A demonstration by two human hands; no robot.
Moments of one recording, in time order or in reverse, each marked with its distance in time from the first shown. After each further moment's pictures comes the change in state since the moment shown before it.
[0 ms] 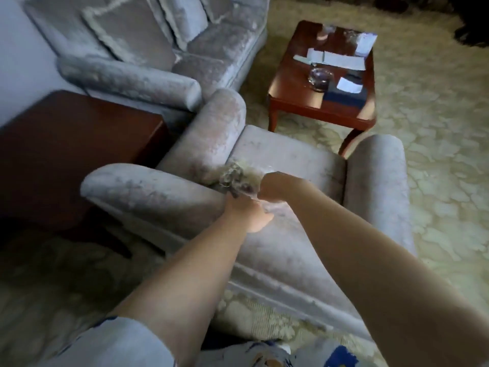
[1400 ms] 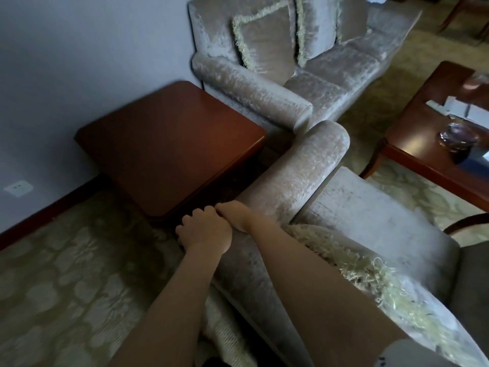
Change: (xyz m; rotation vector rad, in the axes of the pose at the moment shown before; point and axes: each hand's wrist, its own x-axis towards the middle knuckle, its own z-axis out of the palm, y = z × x) left_hand -0.059 -0.280 -0.002 -0.349 0.246 -0.954; right_hand 0.167 -0.297 0.012 0.092 -0.169 -0.653
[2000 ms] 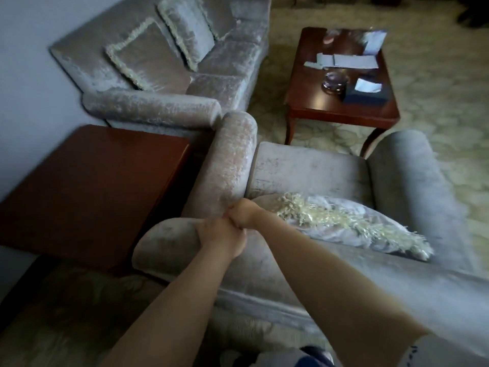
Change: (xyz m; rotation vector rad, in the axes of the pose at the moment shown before) left_hand -0.083 0.072 0.005 0.365 -0.154 0.617; right_hand -0.135 0.033 0.010 0.552 0.412 0.565
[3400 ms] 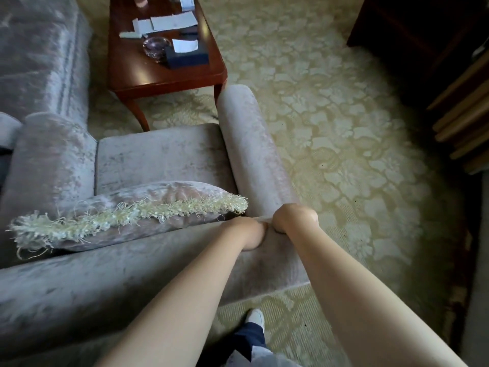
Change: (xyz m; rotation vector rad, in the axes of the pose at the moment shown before) left_hand -0.142 0.441 0.108 0.347 -0.391 0.924; right_hand -0.303 0.416 -0.135 -0.183 -0.003 0.949
